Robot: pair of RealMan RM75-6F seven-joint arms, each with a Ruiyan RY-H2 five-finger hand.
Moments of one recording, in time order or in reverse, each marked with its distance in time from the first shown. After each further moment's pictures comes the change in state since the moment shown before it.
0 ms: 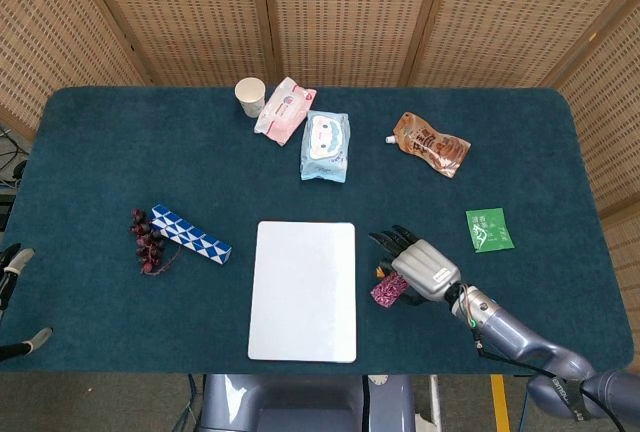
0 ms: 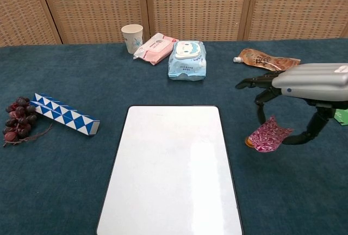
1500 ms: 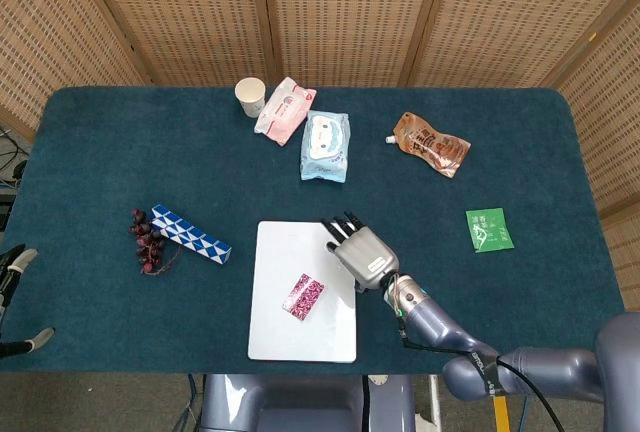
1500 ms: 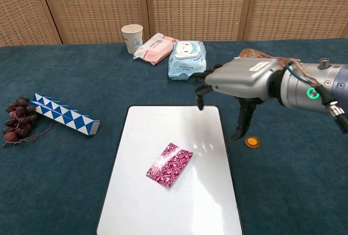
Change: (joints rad) left arm -0.030 0.016 0.003 0.014 -0.034 -0.069 -0.061; right arm 0.226 -0.228 0.036 -0.062 0.606 0.085 -0.605
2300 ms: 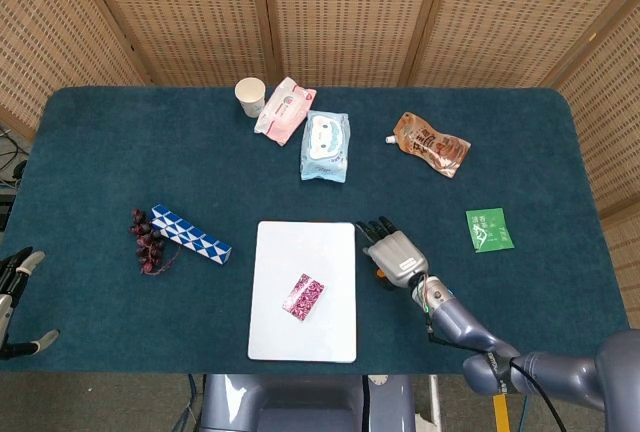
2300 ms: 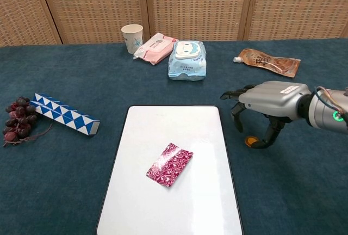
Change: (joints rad) left arm -0.009 -0.013 0.004 -0.005 -0.016 -0.019 0.035; right arm -0.101 -0.051 -0.056 0.210 -0.110 -0.052 0.218
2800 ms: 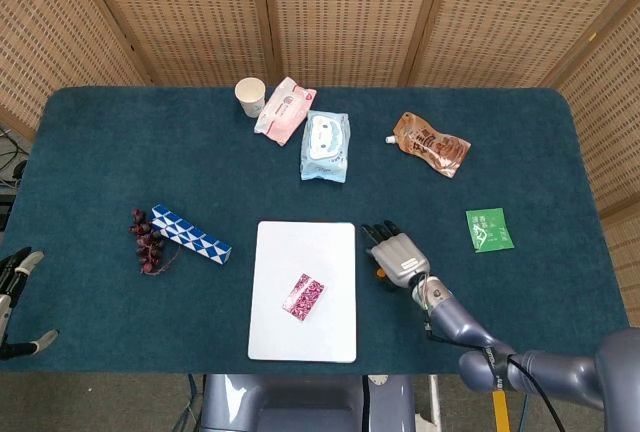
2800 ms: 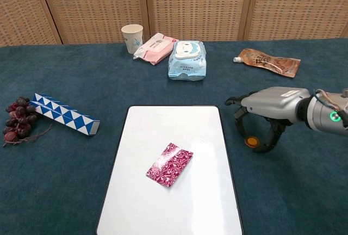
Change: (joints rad) left arm 0.001 0.000 0.000 -0.001 -0.002 0.005 0.003; right arm 0.009 -0.004 0.015 -0.013 0.116 -0.042 -0.035
